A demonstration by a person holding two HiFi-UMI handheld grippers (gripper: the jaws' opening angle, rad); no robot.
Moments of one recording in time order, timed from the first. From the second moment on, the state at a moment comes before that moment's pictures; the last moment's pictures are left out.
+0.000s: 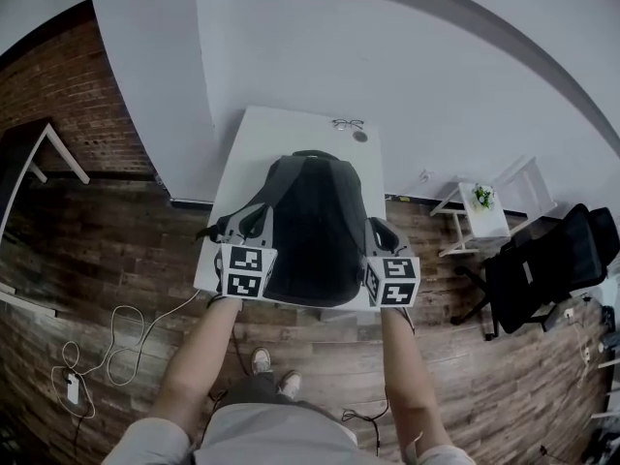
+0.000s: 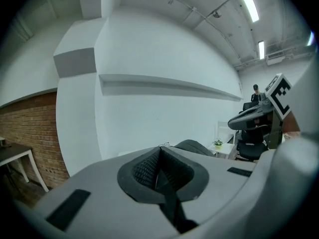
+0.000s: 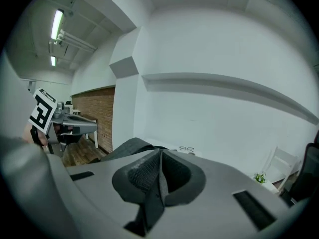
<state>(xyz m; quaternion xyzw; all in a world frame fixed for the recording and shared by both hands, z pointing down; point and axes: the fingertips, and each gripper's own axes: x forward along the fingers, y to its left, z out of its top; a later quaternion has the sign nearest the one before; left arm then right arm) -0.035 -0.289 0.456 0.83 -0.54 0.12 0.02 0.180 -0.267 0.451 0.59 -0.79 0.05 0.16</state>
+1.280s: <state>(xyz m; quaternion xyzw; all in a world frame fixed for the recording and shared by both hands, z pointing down) -0.086 -0.115 0.261 0.84 -0.53 -0.04 -0.08 0.159 -0.098 0.256 0.54 -0.84 -0.09 -0.02</state>
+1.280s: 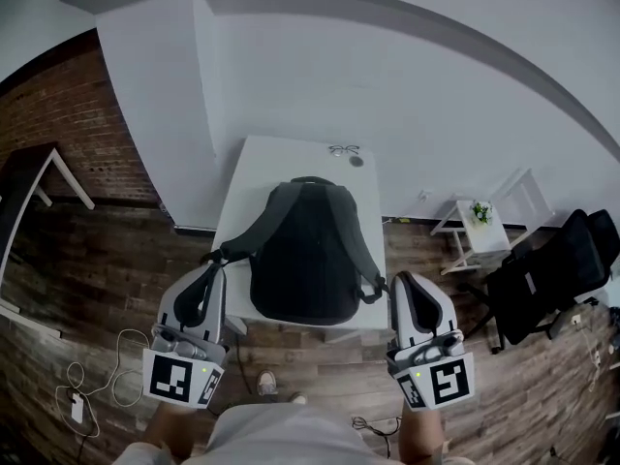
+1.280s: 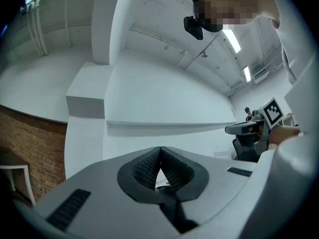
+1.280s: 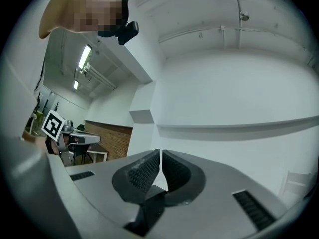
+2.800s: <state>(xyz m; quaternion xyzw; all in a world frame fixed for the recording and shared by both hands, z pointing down) -0.106 -0.127 0.297 0.84 -0.54 -0.04 -0.02 0.179 -0.094 0.283 0.59 -0.81 -0.05 -0.02</state>
